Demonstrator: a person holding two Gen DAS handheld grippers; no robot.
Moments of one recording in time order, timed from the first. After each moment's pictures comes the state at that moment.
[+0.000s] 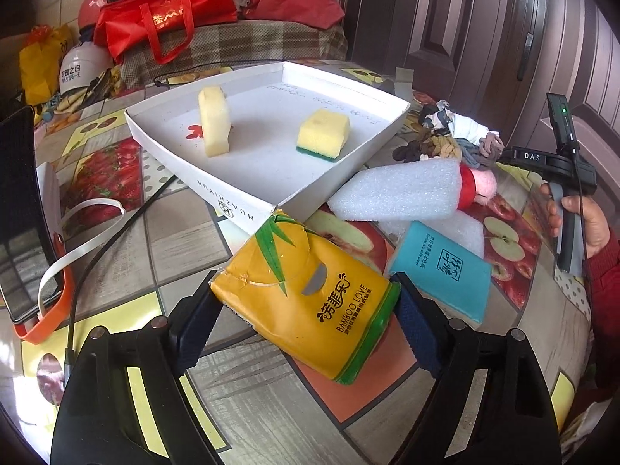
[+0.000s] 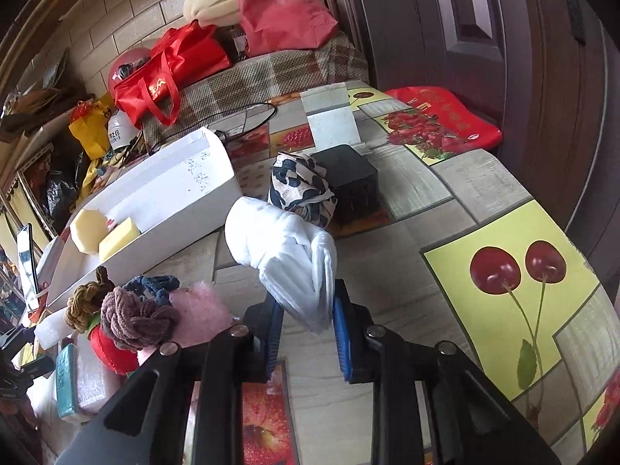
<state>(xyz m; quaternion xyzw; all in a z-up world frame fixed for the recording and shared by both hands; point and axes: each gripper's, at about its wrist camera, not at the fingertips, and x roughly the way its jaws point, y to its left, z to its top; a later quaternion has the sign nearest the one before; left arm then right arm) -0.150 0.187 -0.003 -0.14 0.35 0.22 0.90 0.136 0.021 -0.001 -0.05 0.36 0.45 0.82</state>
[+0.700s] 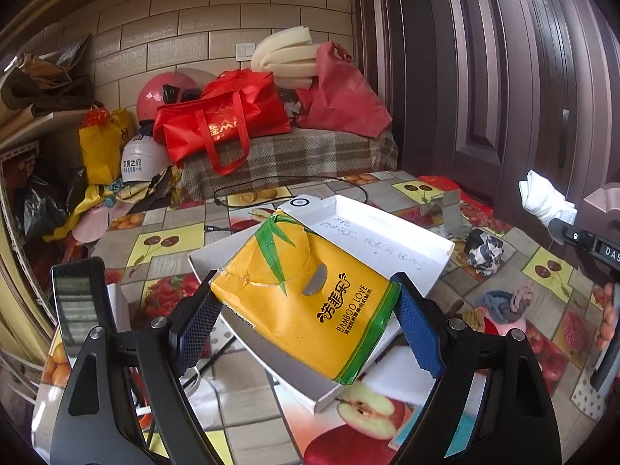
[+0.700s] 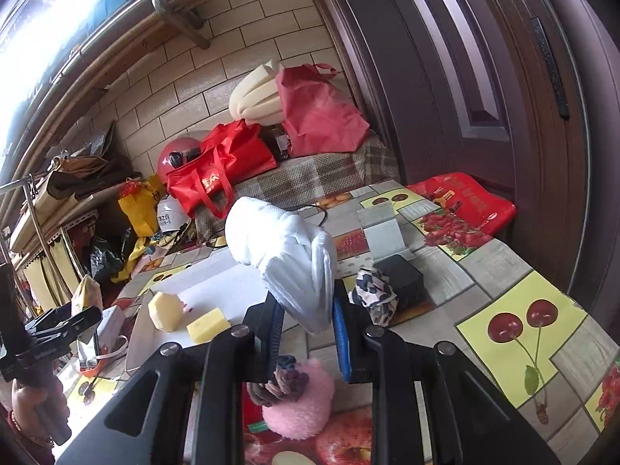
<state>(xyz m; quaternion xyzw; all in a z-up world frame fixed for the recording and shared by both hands) -0.121 0.205 0.090 -0.07 0.20 0.35 0.91 0.089 0.004 0.069 0.06 0.22 0.50 0.83</state>
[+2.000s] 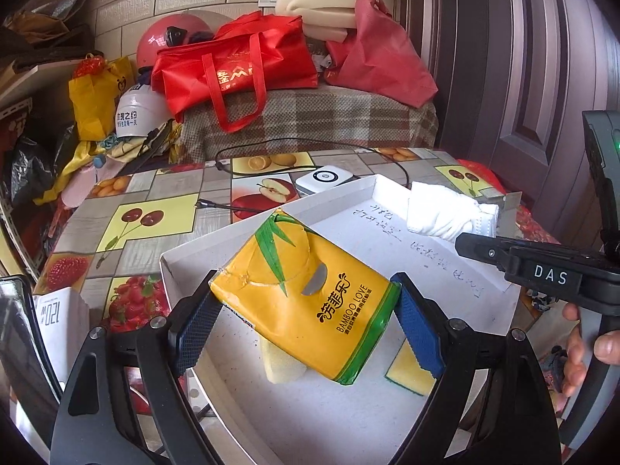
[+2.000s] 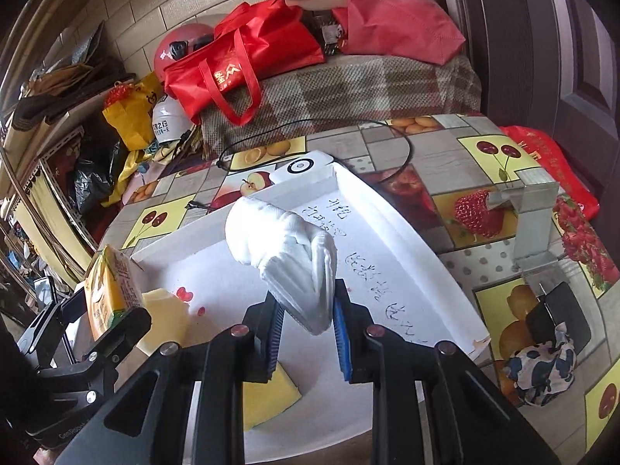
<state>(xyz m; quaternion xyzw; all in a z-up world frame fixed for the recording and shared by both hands) -0.051 0.301 0.055 -0.14 0.26 0.38 0.88 0.092 0.222 0.056 -0.09 0.36 0.52 0.77</state>
